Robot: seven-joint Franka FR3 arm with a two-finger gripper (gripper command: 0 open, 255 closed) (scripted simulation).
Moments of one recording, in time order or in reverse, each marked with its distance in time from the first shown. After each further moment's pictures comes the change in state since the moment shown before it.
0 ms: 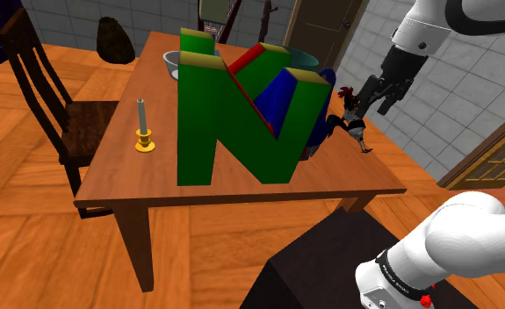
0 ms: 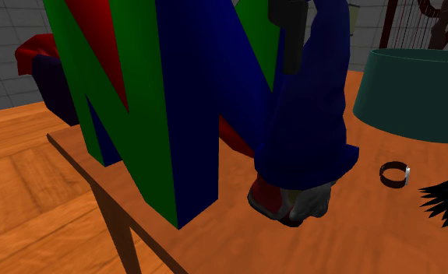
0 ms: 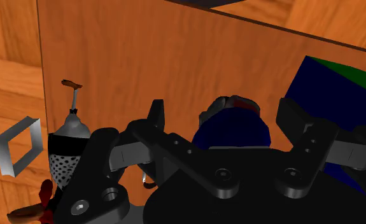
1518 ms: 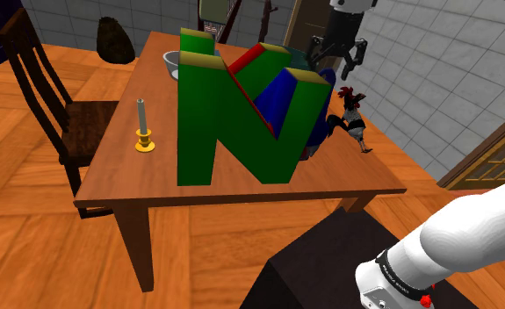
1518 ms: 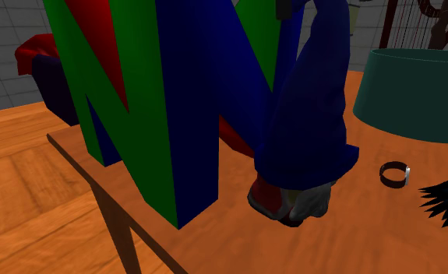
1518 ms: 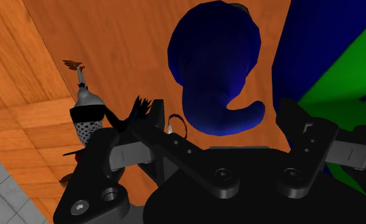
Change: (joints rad) arm -0.116 0.524 0.200 0.516 -0.069 -0.050 0.529
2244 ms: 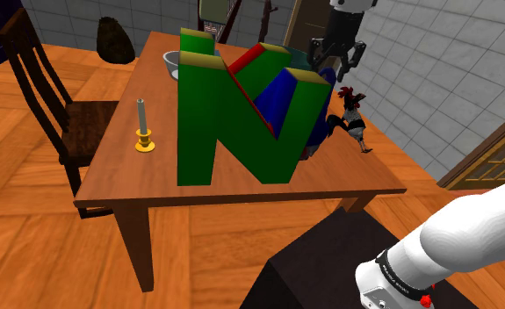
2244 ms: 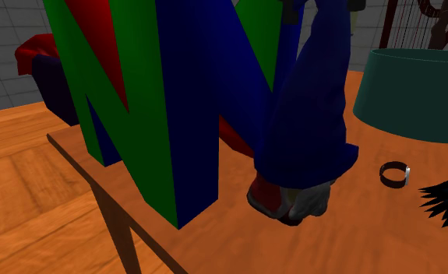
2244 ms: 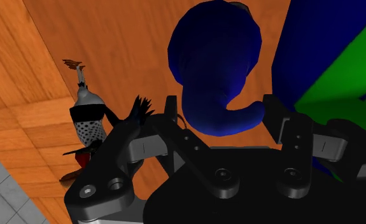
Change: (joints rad) arm 0.000 0.001 0.000 0.003 -0.001 0.000 -0.001
